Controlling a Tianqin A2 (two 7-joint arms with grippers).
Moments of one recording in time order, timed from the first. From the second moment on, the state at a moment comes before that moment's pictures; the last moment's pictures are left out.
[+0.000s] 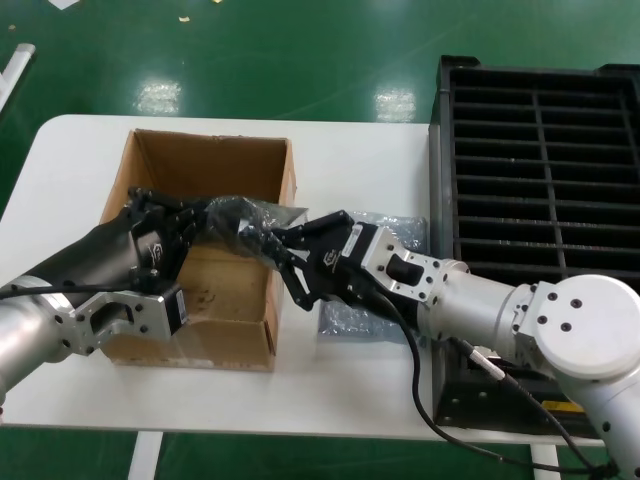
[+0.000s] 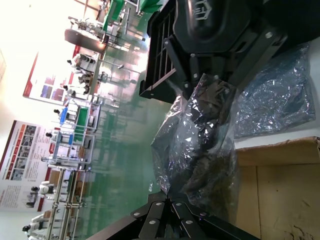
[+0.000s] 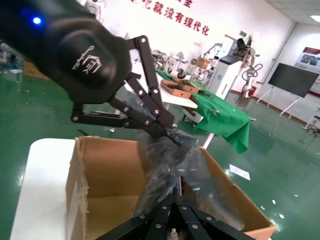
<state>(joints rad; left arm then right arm) -0.36 -0.61 1.69 -1.72 -0.99 0.55 0.21 0.80 0.16 -2.12 1.09 1.49 -0.61 -0.06</state>
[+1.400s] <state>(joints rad) -0.36 -0.61 1.69 -1.72 -0.99 0.55 0.21 0.83 0.07 -2.06 0.94 1.62 -0.73 -0.19</state>
